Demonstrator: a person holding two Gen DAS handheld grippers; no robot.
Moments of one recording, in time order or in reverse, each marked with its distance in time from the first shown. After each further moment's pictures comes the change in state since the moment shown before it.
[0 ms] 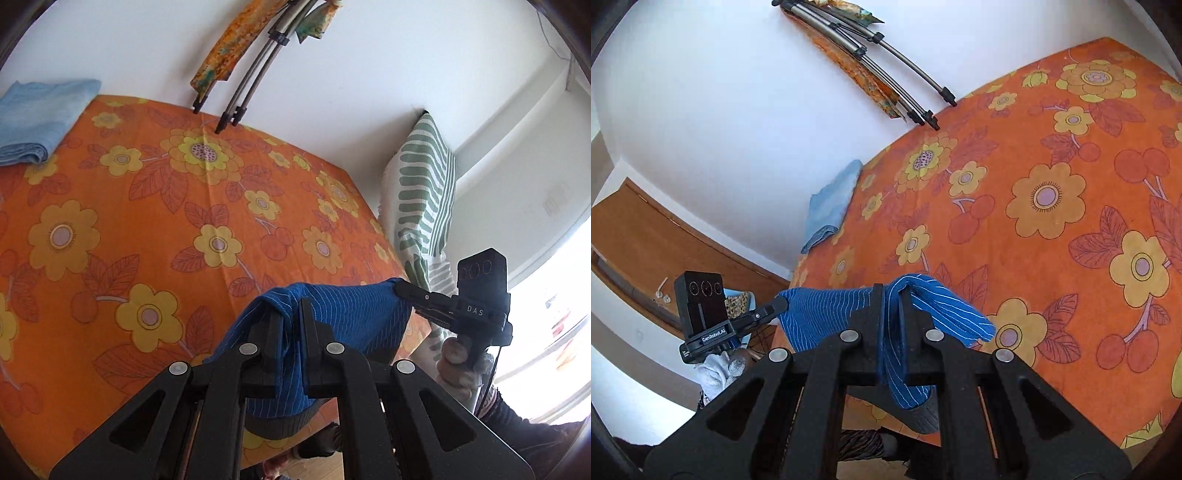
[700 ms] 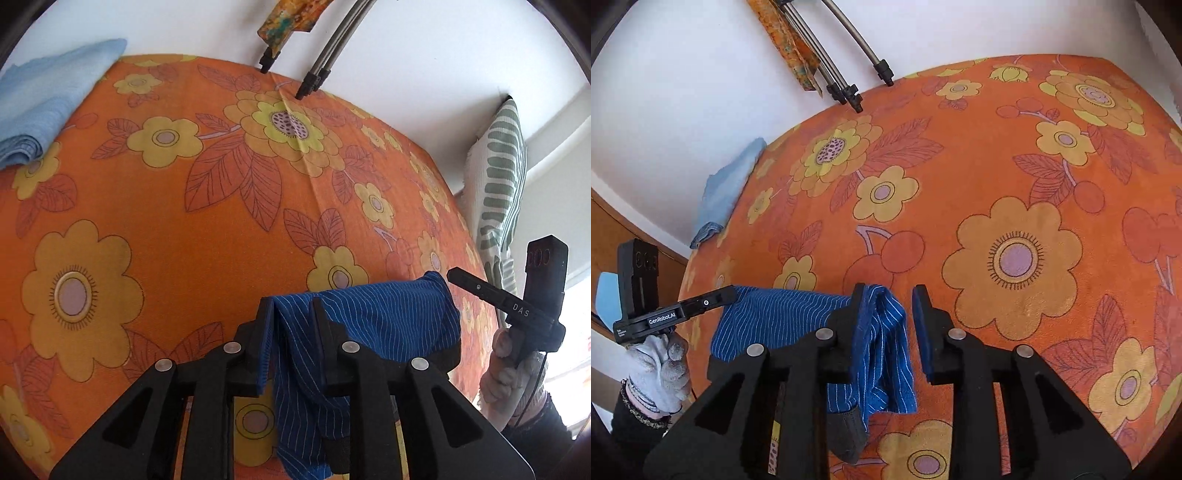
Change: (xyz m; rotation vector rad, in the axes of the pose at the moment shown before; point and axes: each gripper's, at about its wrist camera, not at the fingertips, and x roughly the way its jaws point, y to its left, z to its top) left arm 0.068 0.076 0.047 0.004 0.122 0.185; right arm 0.099 -0.033 0.059 -0.117 0.051 -0.365
